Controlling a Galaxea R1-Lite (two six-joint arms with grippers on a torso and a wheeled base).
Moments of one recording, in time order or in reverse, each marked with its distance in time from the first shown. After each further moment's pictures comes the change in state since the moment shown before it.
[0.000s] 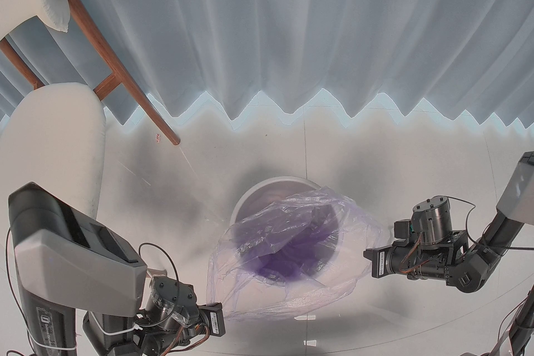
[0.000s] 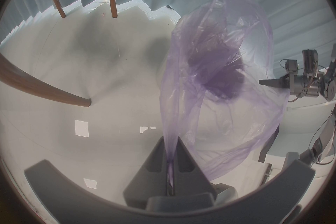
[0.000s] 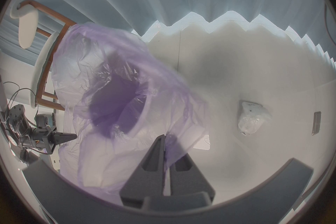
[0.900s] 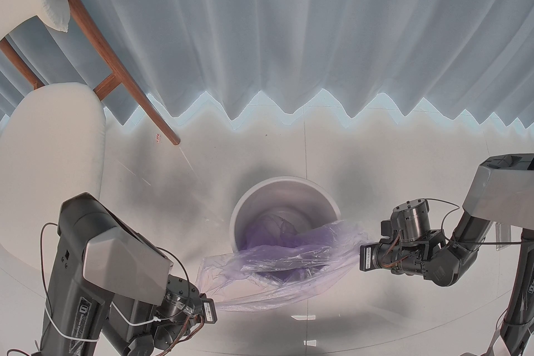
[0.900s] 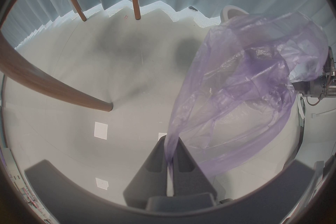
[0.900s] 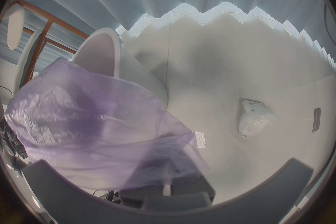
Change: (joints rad) left arm 0.099 0.227 -0.068 -0.127 0.148 0.045; right arm -0.027 0.195 -0.131 -0.031 -0.041 0.008
